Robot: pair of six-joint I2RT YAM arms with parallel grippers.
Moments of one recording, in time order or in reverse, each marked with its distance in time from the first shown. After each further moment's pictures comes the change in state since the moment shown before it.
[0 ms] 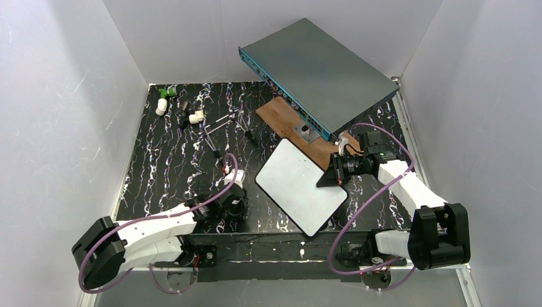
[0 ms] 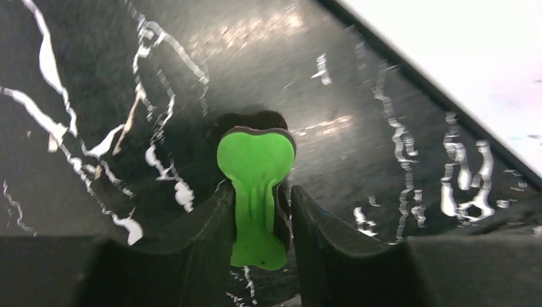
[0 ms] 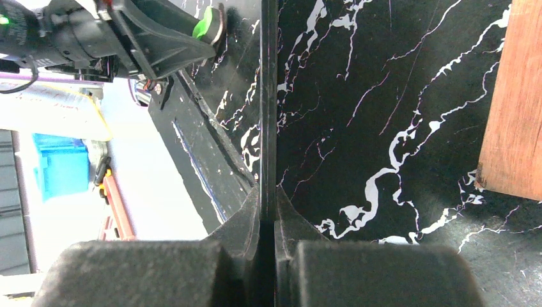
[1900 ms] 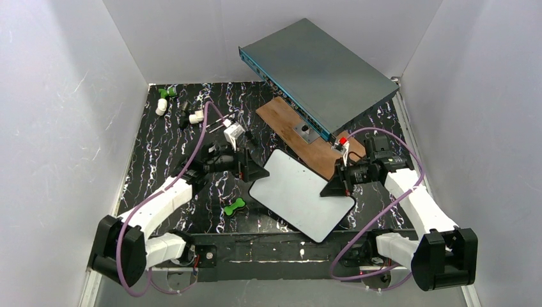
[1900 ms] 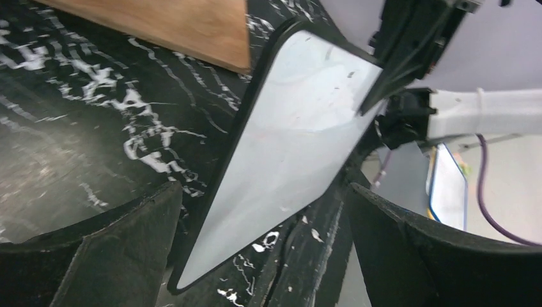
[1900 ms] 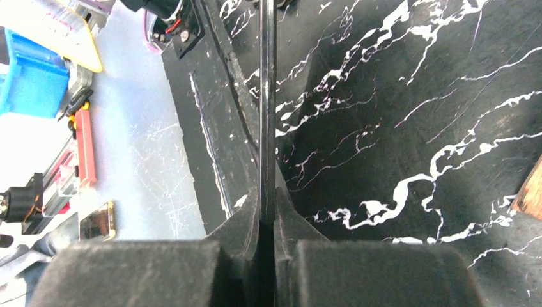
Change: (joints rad) left arm 0.518 0.142 0.257 0.341 1.006 0.180; right arm -0.006 -0.143 0.008 -0.234 -0.142 -0.380
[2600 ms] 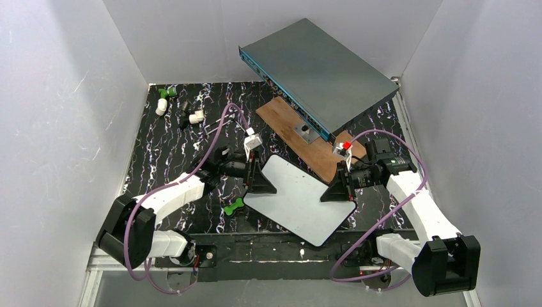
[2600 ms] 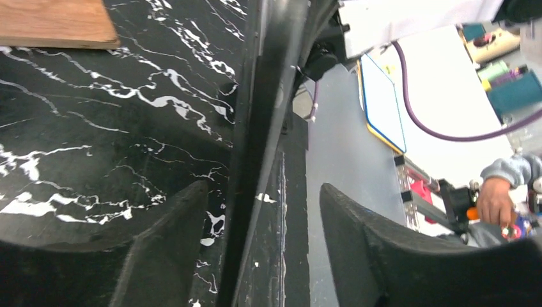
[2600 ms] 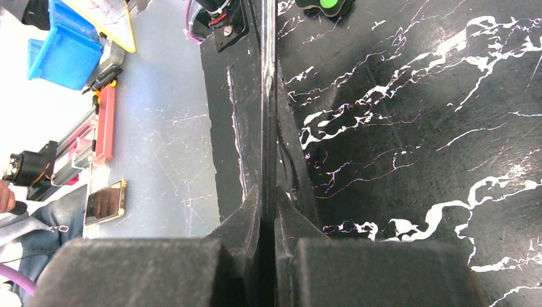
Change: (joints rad) left arm -0.095 0.171 0.007 0.207 0.349 0.012; right arm 0.000 -0.043 0.015 -0.155 -0.130 -0.183
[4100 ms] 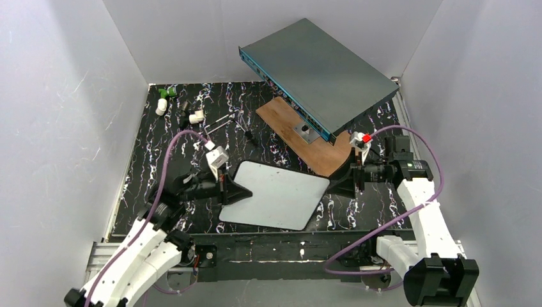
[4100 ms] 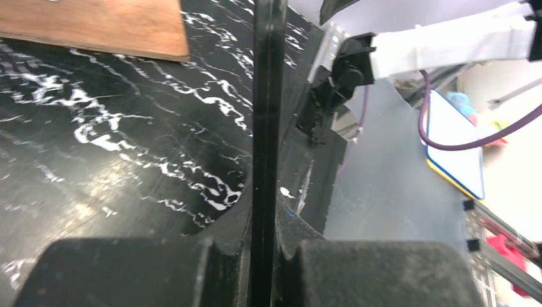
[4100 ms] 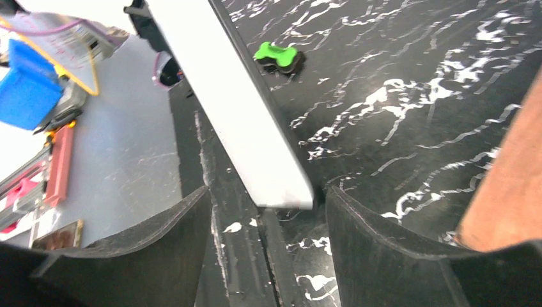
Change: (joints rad) left arm 0.021 -0.636 -0.026 -0.538 -0.288 0.110; right arm -0.138 -0.089 0.051 0.025 -0.052 0.006
